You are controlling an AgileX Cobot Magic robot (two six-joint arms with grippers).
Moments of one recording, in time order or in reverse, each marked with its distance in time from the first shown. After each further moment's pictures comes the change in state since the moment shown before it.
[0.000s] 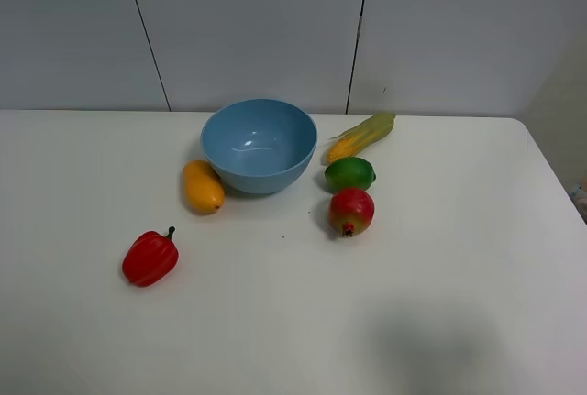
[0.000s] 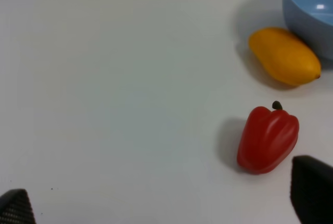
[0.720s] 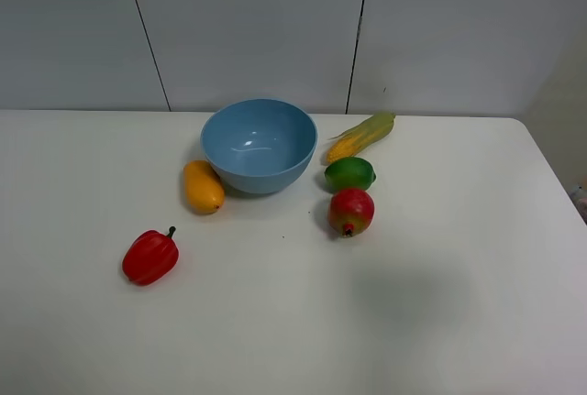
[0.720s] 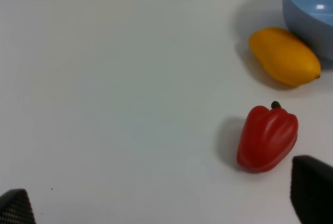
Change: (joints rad) left arm 0.000 0.000 0.000 0.000 0.000 0.000; right arm 0.082 0.535 -0.237 0.031 -0.086 -0.023
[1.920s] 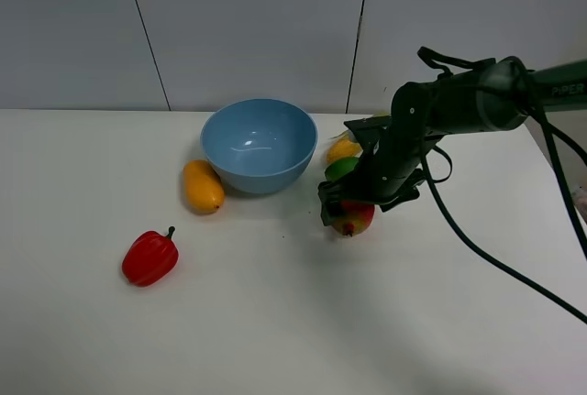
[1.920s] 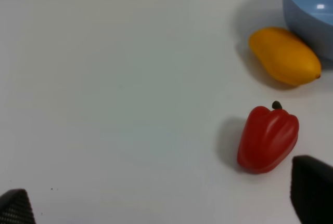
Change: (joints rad) left arm 0.000 0.000 0.000 0.000 0.000 0.000; right arm 0.411 1.407 -0.401 0.167 -0.378 -0.024
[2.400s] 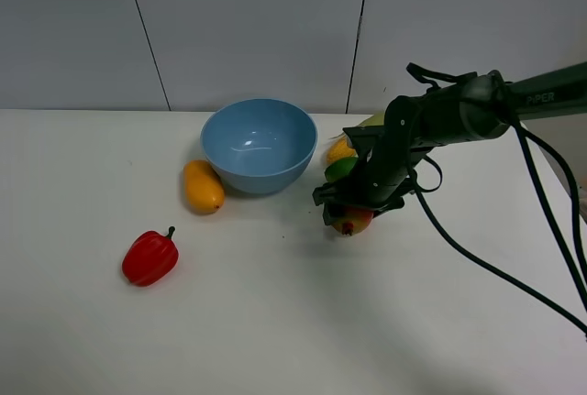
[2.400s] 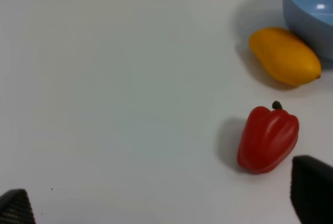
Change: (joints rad) left arm 0.000 0.000 0.000 0.000 -0.001 0.000; right arm 0.000 0.055 0.000 0.034 -0.073 0.048
